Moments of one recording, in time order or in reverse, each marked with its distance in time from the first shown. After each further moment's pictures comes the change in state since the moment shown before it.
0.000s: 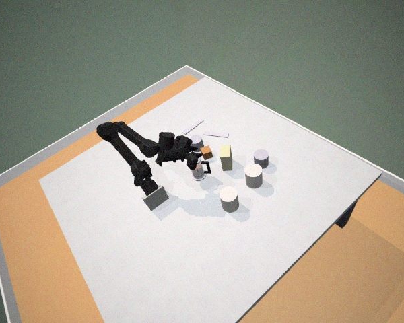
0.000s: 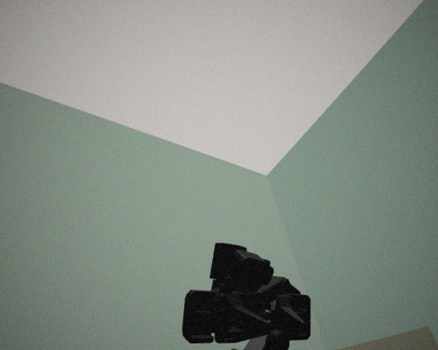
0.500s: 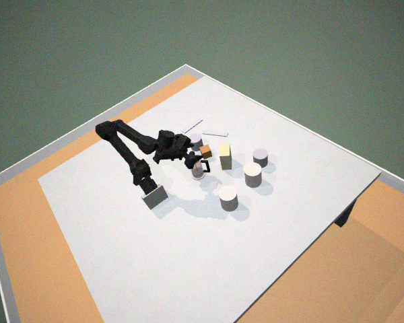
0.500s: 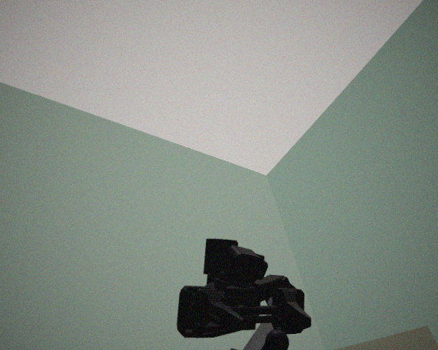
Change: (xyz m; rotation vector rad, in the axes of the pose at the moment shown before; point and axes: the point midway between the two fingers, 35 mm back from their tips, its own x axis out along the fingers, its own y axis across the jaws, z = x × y) arm -0.010 -0.005 0.005 0.017 0.028 -0.014
